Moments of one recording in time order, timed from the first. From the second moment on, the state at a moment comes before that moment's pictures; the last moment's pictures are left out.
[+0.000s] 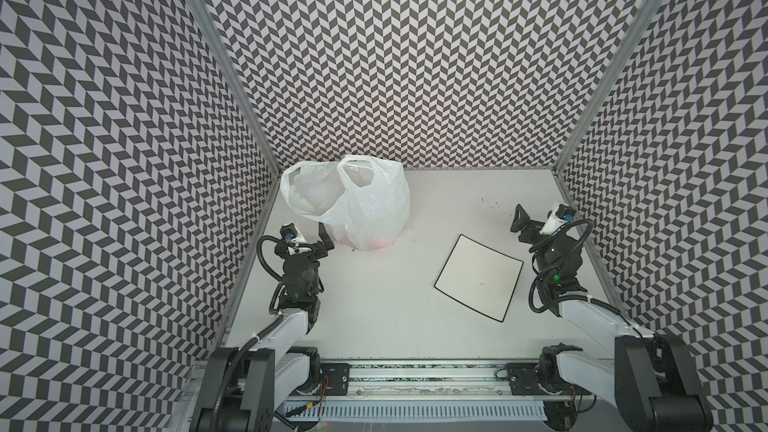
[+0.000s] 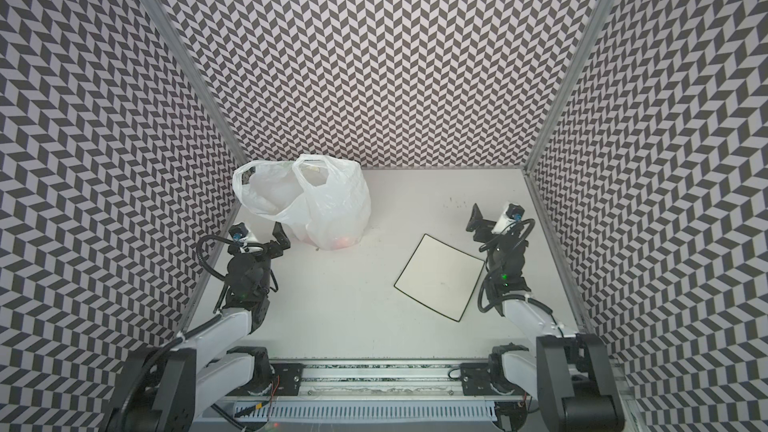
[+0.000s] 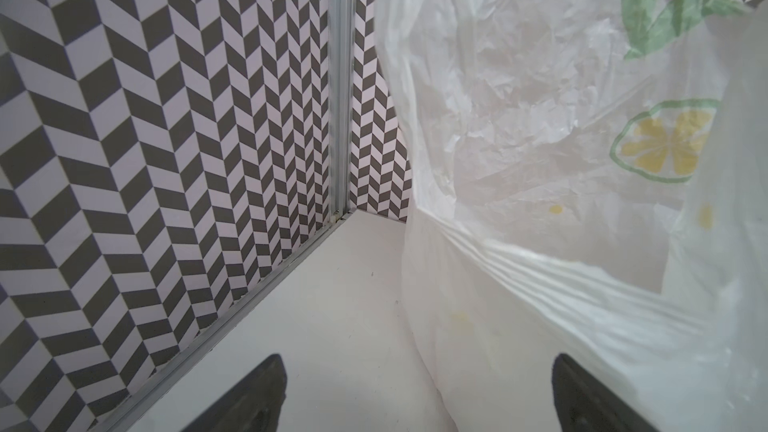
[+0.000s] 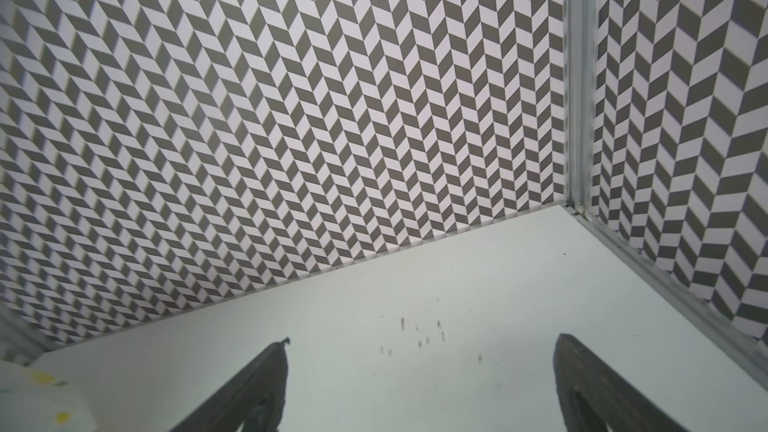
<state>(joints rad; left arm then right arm) -0.05 1.03 0.22 0.80 -0.32 -0.19 0.06 1.13 0.37 0.74 0.08 0.34</state>
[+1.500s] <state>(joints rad) 0.15 1.25 1.26 -0.37 0.12 0.08 0.59 1.20 0.80 0.16 -0.28 0.51</state>
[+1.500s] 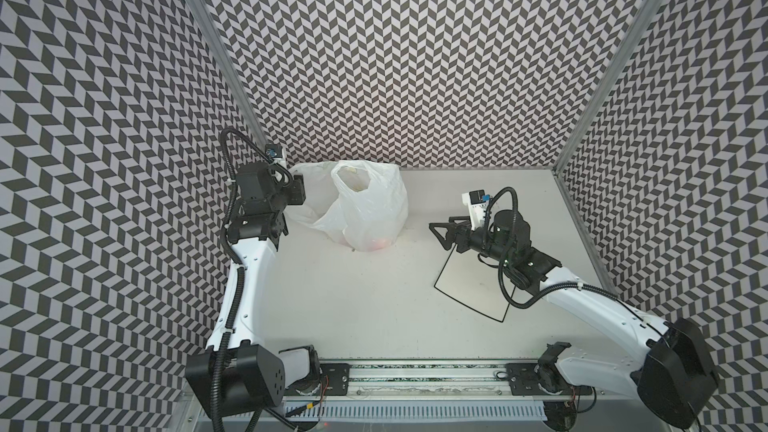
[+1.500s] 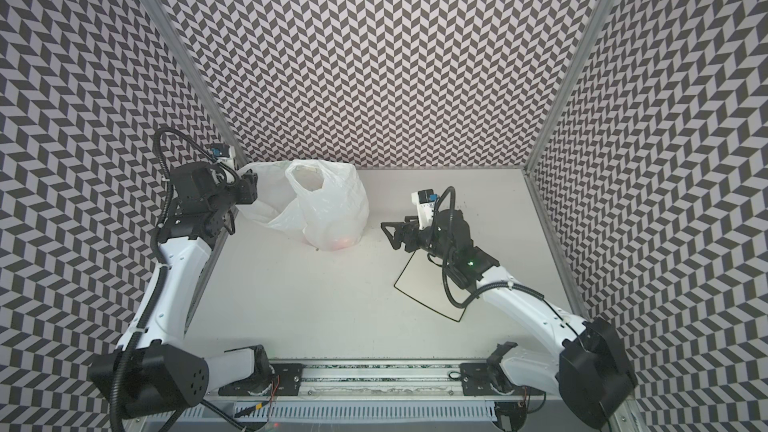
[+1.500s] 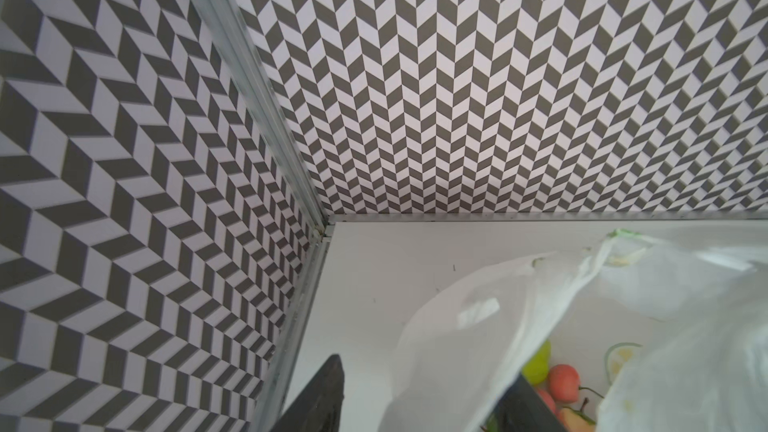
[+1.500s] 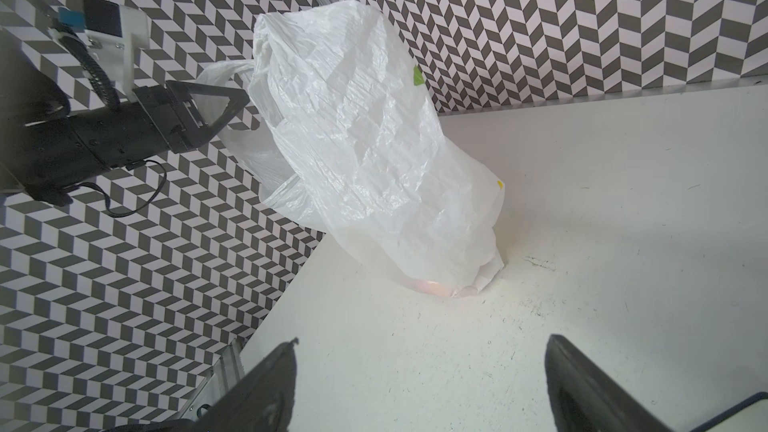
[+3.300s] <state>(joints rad) -0.50 0.53 0.57 -0.08 -0.03 -0.66 0.94 1.71 1.44 0.16 -0.11 0.61</state>
